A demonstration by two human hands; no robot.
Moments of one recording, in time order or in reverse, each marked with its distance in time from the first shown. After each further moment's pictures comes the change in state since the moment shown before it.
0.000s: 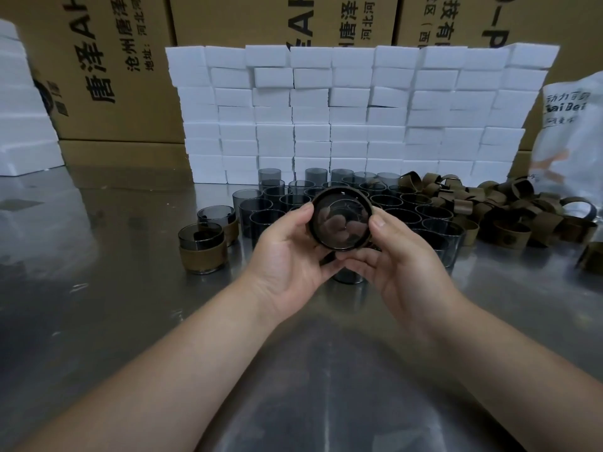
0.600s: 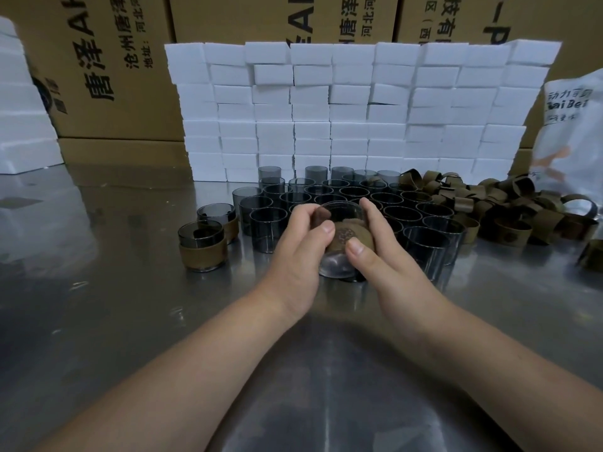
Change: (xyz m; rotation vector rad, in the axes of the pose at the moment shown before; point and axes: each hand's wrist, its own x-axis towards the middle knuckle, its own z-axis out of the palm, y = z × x) left_hand -0.005 -0.014 -0.002 0.655 -0.002 0.445; right_hand -0.013 0.001 0.007 -0.488 -0.068 -0.070
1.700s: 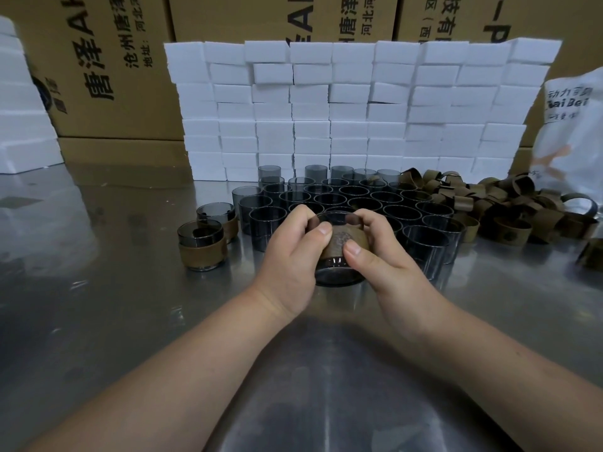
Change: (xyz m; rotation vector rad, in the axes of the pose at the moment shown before) left_hand -0.001 0.002 -0.004 0.185 0.077 0.107; right_hand 0.003 0.005 0.001 0.172 -0.079 -0.069
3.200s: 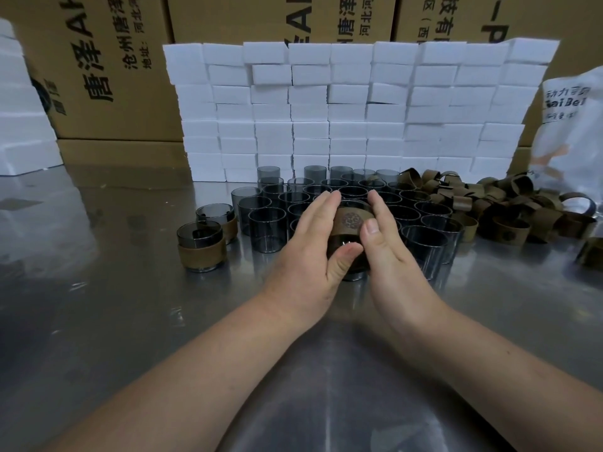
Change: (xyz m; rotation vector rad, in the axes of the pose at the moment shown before) left_hand -0.005 -0.001 0.004 0.513 -0.139 0.160; right_hand -0.002 -0.010 0.007 -0.154 0.220 0.096
